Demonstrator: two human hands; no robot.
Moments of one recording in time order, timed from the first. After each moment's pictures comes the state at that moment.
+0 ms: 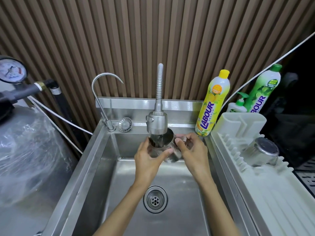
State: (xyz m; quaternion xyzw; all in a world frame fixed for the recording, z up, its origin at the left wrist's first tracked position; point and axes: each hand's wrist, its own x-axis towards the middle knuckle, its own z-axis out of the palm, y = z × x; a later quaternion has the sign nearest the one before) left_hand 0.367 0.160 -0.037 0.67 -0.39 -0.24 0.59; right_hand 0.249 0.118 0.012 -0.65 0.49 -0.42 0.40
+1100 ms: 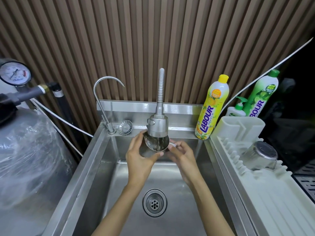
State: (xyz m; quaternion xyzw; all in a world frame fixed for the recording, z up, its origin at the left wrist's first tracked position) left_hand 0.383 0.164 -0.030 0.65 -0.43 -0.12 0.62; right_hand 0.266 0.105 -0.027 -0.49 0.35 -0.43 0.67
